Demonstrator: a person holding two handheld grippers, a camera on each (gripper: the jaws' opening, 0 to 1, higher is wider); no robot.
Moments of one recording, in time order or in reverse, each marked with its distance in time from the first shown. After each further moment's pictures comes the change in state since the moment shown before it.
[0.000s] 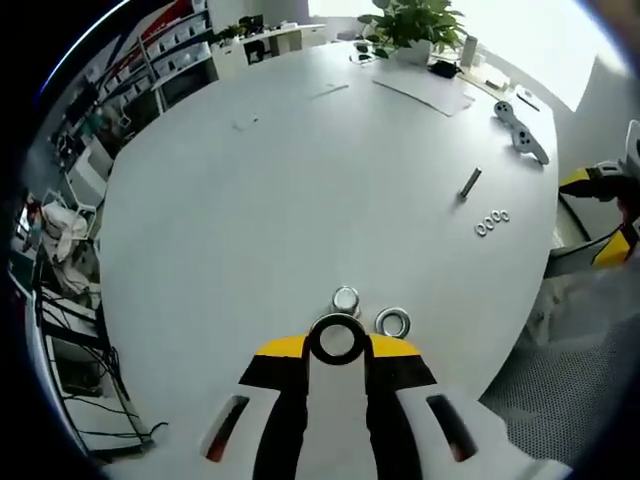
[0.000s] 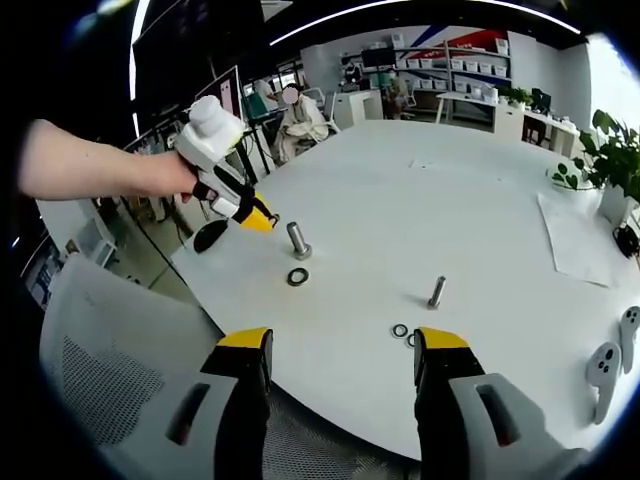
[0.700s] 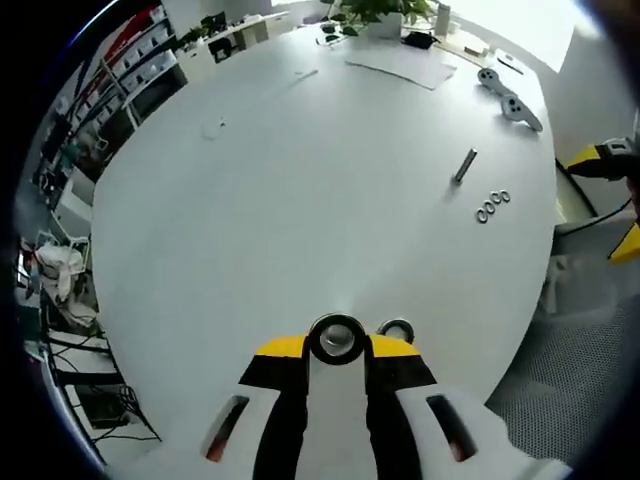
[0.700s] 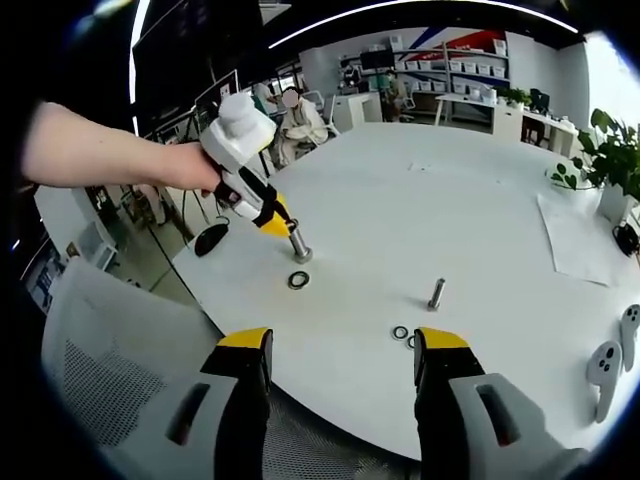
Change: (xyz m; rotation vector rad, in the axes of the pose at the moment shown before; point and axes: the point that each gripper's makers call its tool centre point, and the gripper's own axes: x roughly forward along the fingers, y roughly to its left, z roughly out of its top) left arm 0.023 -0.007 0.016 0.157 0.097 0.007; right arm -0.002 0.000 0.003 0.009 -0.015 0.002
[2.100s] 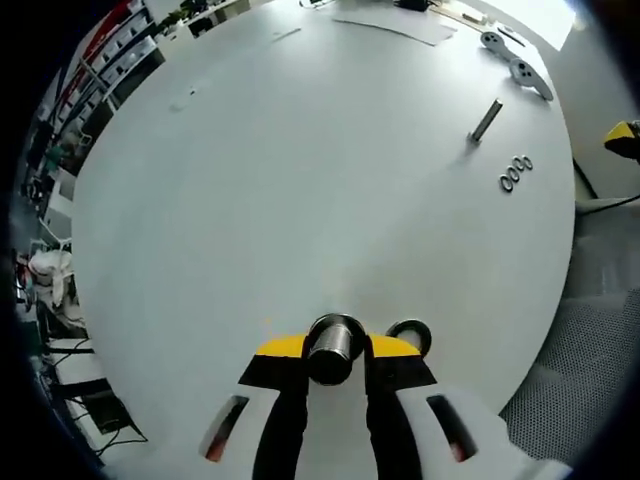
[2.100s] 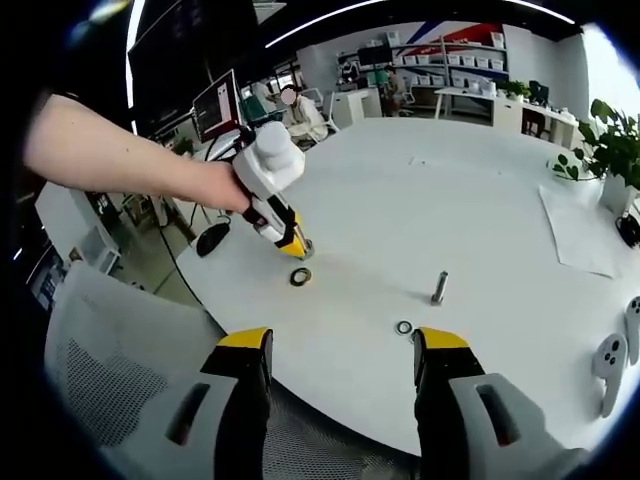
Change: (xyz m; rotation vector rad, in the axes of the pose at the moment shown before) left arm 0.054 -0.009 -0.015 0.017 0.130 -0.049; right arm 0.002 0.000 -0.005 0.025 0.019 0.014
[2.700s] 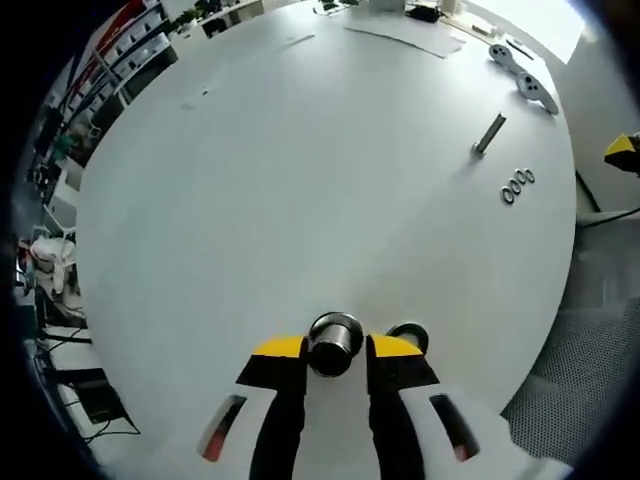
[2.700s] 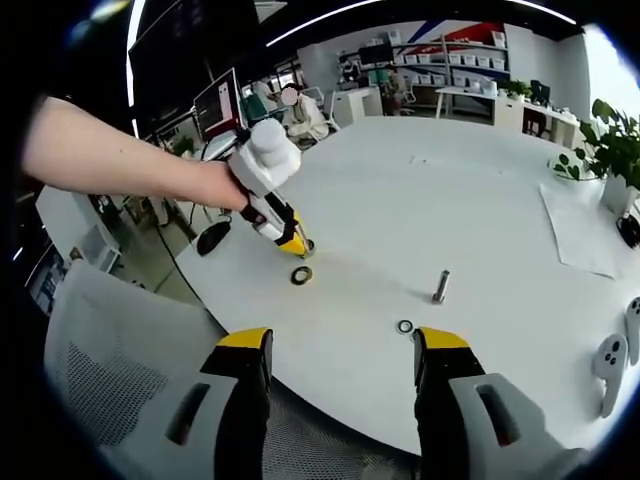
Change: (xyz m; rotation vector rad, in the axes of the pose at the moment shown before) left arm -0.015 0.000 -0.001 -0.045 -0.051 0.021; right arm 0.001 0.001 -0.002 -0.004 0.010 0.001
